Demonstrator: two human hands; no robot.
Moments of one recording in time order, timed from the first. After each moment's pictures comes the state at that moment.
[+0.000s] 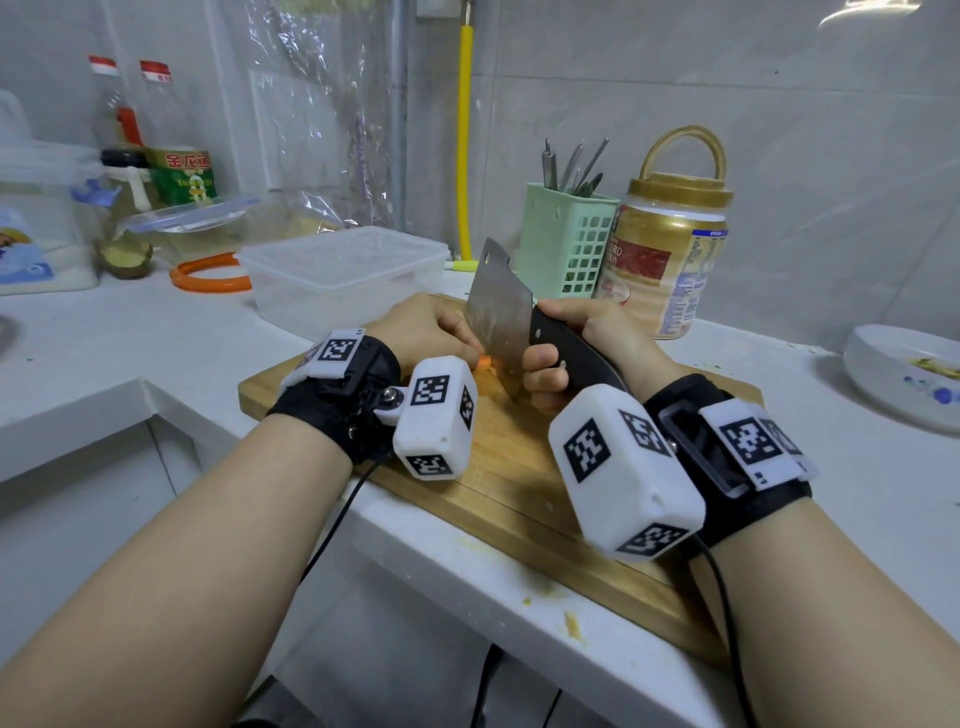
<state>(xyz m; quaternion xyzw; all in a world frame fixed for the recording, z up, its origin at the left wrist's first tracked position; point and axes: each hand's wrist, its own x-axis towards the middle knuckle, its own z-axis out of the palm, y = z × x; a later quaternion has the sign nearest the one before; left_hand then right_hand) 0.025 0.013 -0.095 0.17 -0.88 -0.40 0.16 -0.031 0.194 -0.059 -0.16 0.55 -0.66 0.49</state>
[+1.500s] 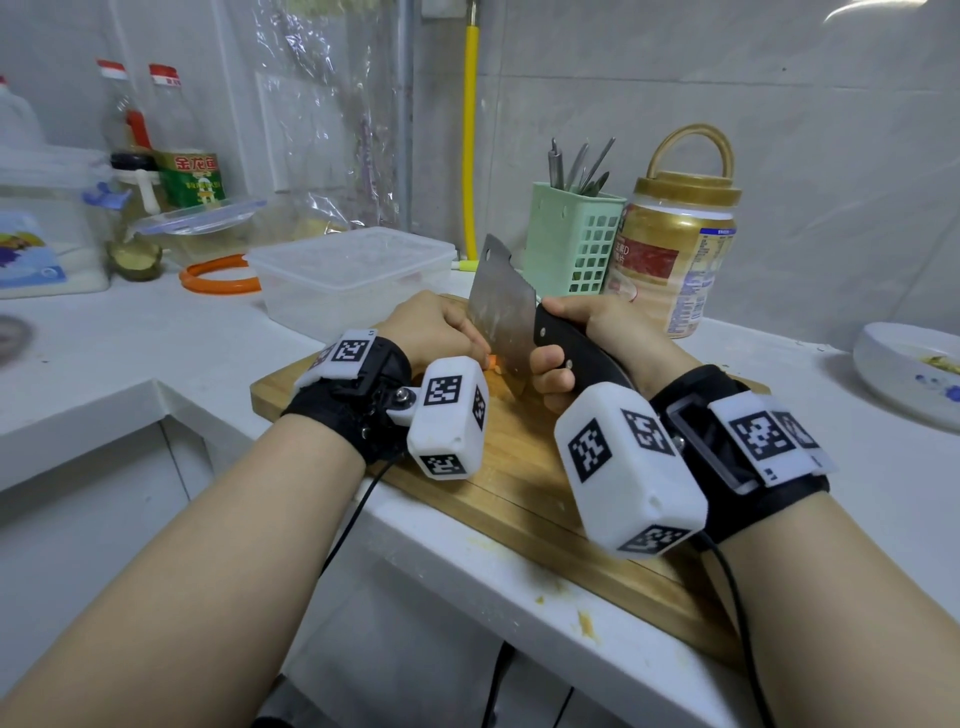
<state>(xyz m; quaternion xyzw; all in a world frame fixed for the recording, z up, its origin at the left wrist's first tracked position) 0.029 0.016 -0.092 0.20 -0.87 -0.43 0.16 -0.027 0.193 -0.052 -0.17 0.59 -0.64 0.46</state>
